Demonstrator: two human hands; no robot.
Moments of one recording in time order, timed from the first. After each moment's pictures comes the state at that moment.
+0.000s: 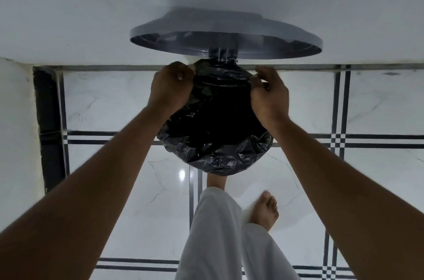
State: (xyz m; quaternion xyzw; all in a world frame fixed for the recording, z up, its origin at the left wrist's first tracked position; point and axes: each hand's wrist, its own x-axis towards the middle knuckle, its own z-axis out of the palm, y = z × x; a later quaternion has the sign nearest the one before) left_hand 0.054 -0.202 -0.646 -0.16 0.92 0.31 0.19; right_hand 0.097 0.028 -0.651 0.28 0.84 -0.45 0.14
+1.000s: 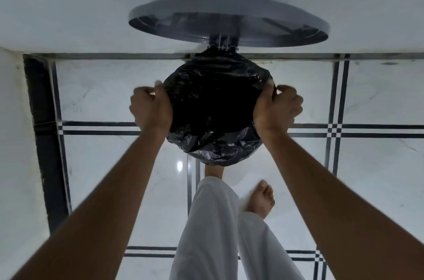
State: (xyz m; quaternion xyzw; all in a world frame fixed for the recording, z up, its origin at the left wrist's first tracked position) left_hand 0.122 -0.217 -0.658 -0.45 0.82 0.33 0.12; right_hand 0.138 0.020 -0.650 0.46 0.81 -0.34 0.11
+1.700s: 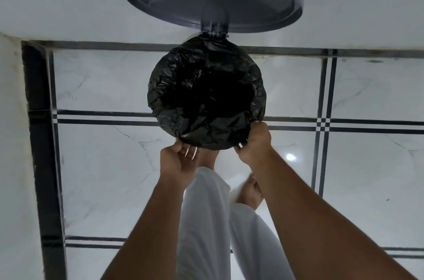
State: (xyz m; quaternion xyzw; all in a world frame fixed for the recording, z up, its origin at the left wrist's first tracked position) left_hand 0.289 -0.166 -0.662 -0.65 0.21 0.71 0.15; right_hand 0.220 0.015 -0.624 0.70 0.36 -0.59 0.20
